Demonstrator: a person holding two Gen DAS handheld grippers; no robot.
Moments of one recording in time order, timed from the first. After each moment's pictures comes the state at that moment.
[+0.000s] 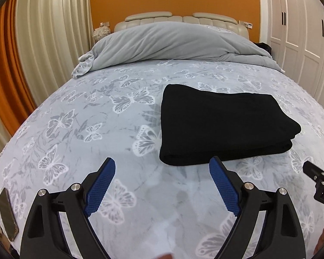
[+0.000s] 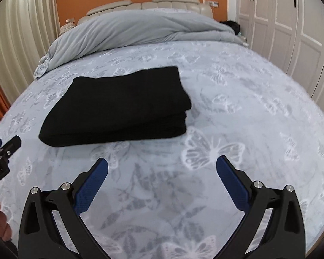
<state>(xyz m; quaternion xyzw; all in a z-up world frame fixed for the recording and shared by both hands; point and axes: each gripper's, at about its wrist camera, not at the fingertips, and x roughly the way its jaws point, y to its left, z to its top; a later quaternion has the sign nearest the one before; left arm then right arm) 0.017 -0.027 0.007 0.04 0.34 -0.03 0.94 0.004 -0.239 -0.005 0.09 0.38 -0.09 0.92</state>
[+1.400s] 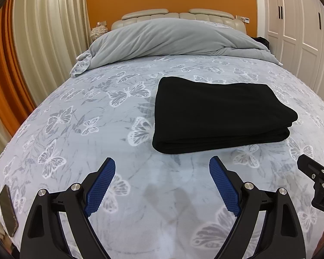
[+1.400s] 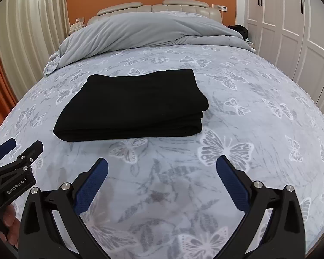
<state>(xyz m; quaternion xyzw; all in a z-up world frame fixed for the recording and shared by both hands) 0.003 -0.038 -0.003 0.06 0.35 -0.03 0.94 -0.008 -0.209 0.004 0.07 0.37 -0.07 0.92</state>
